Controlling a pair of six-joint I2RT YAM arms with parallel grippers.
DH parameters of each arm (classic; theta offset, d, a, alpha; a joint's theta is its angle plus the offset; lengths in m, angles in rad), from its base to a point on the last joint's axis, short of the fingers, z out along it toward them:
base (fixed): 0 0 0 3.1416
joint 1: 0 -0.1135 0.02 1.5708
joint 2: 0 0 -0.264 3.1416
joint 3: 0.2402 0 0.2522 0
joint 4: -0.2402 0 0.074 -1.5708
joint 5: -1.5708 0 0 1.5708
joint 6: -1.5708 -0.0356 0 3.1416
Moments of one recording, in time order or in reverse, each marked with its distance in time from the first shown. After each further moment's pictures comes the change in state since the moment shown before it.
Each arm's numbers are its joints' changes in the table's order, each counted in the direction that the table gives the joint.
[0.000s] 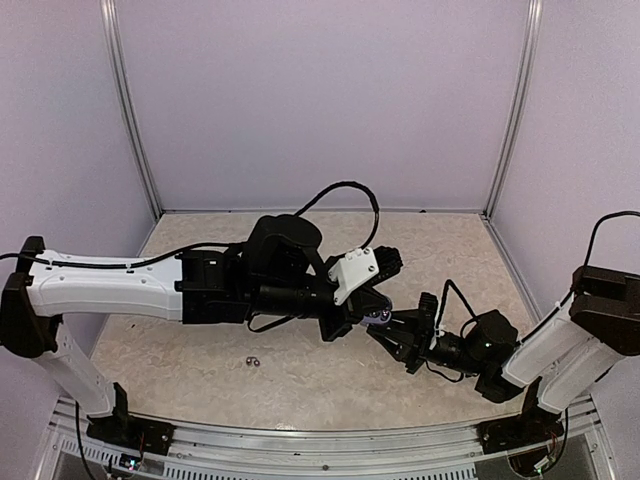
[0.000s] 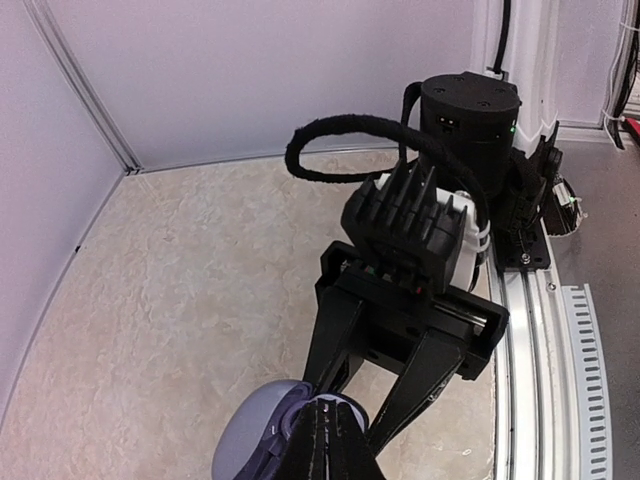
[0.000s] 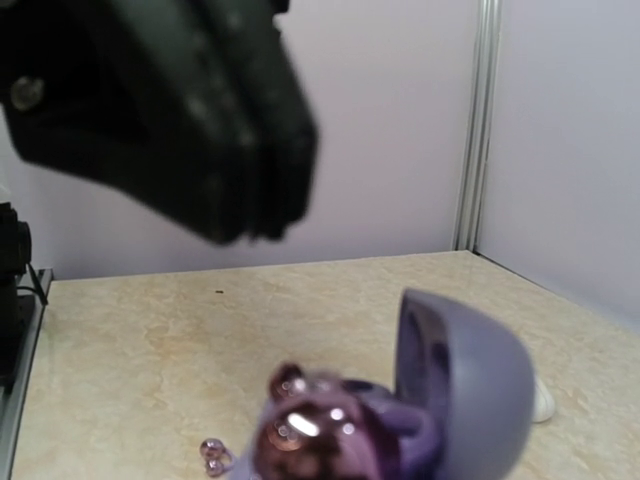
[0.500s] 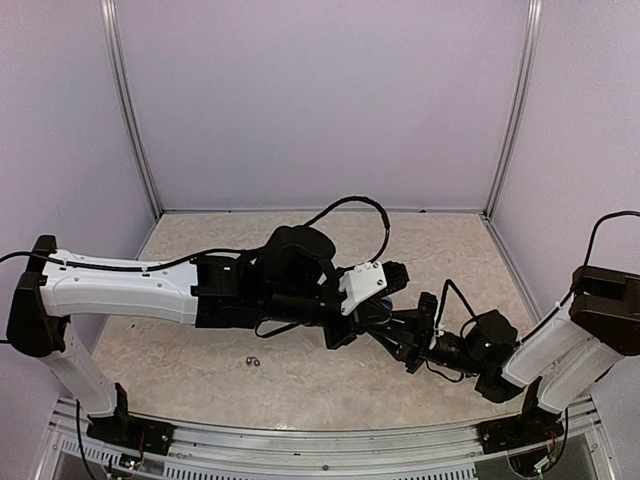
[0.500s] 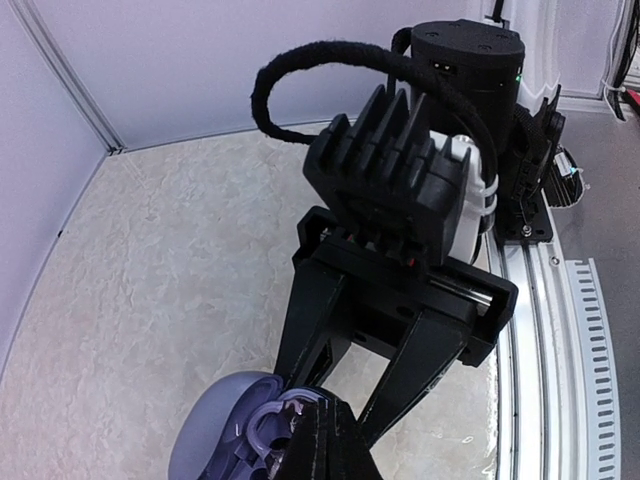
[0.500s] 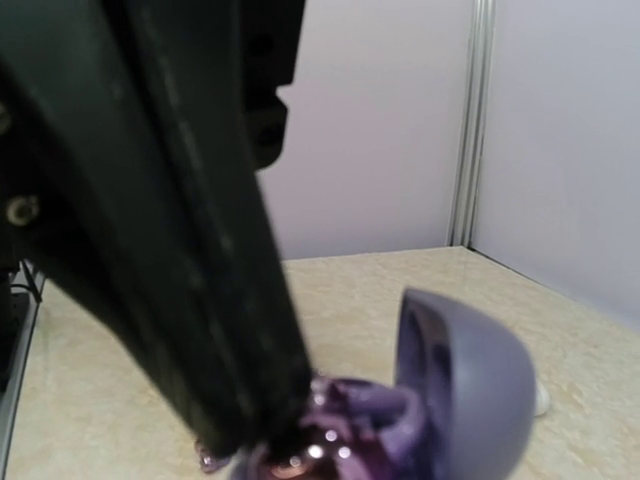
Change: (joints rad) left arm 0.000 0.060 0.015 -0.021 -0.005 -0.013; right arm 0.000 0.000 0.000 -0.002 -0.008 0.001
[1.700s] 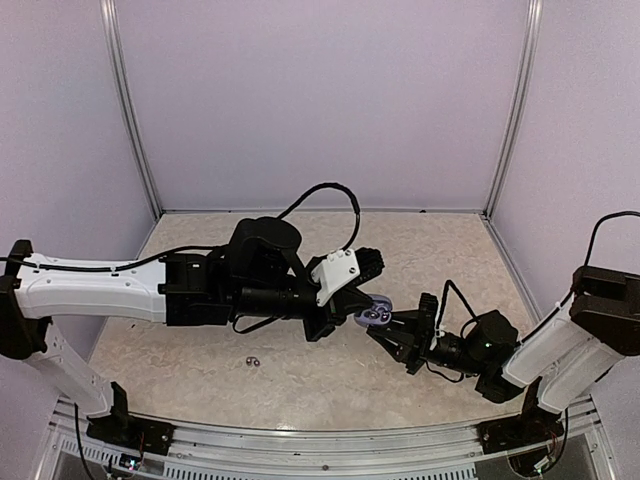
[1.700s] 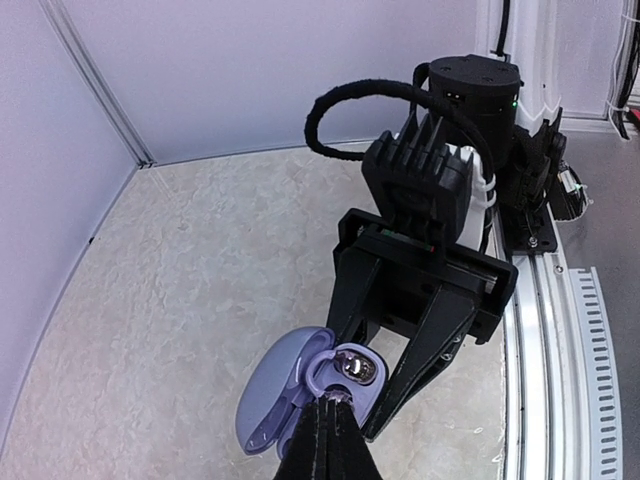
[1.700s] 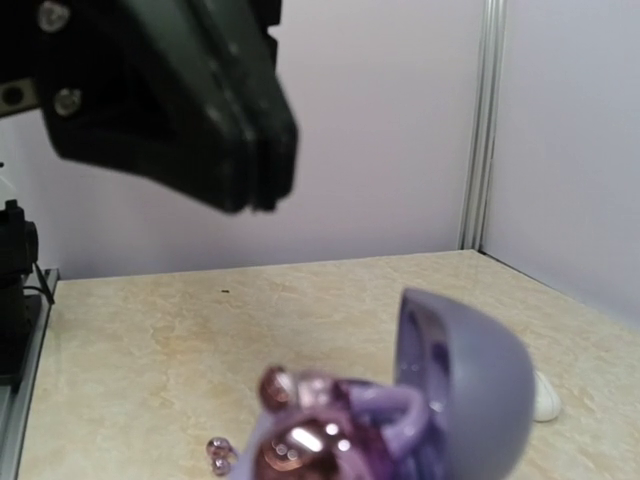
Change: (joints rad) left arm -0.021 -0.132 -0.100 0.042 0.008 0.000; right arm -0.001 -0.002 -0.002 0.003 0.016 -0.006
